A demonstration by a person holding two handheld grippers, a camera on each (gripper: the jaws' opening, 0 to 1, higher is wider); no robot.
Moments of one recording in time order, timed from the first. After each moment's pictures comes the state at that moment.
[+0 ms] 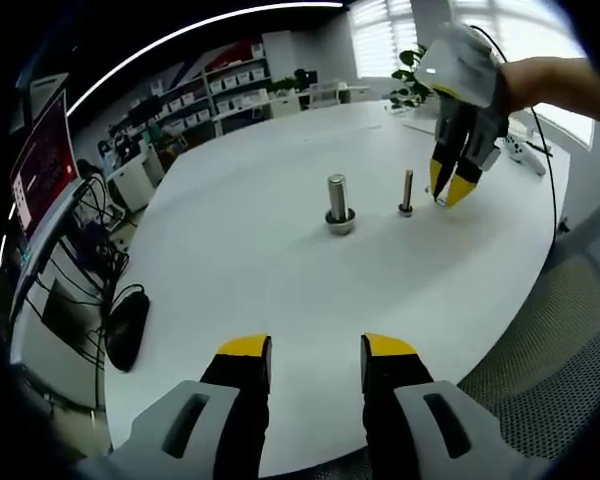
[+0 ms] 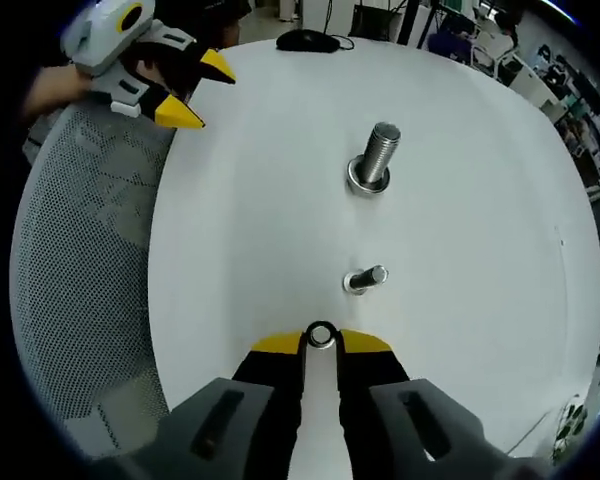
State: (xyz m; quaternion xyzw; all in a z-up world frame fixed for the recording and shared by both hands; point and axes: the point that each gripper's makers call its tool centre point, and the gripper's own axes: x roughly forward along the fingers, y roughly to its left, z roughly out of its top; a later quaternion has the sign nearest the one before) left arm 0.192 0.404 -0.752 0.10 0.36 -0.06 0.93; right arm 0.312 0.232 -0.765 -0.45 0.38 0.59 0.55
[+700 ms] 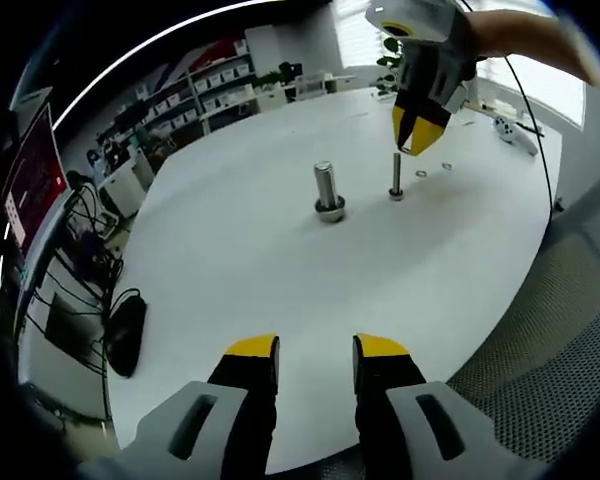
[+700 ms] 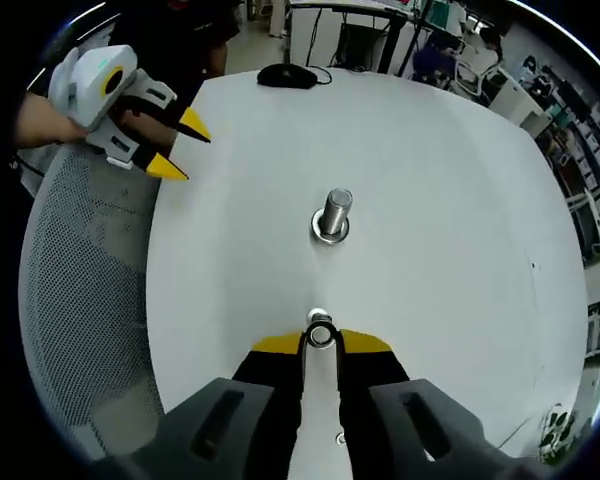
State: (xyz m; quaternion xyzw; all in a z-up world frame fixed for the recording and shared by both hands) left arm 0.187 0.402 -0.759 0.13 0.38 -0.07 0.91; right arm 0.329 0.259 -0.734 -0.45 0.35 0.59 0.57
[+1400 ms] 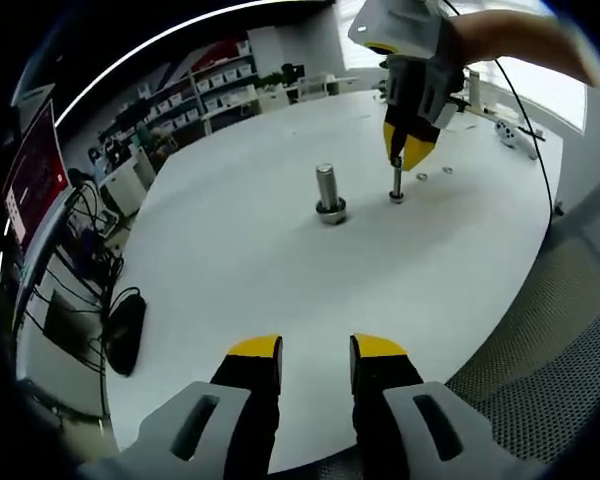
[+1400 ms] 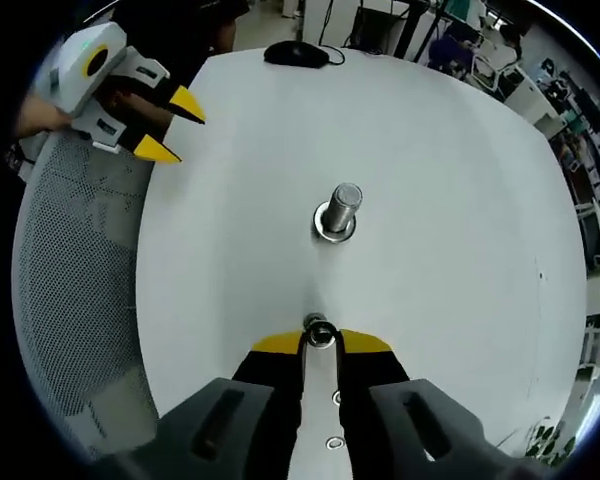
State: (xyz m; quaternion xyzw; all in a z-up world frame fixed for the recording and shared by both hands) left arm 0.187 0.401 -0.758 0.12 0.38 -0.07 0.92; right arm 0.333 0.265 -0.754 -0.49 0.37 0.58 0.54
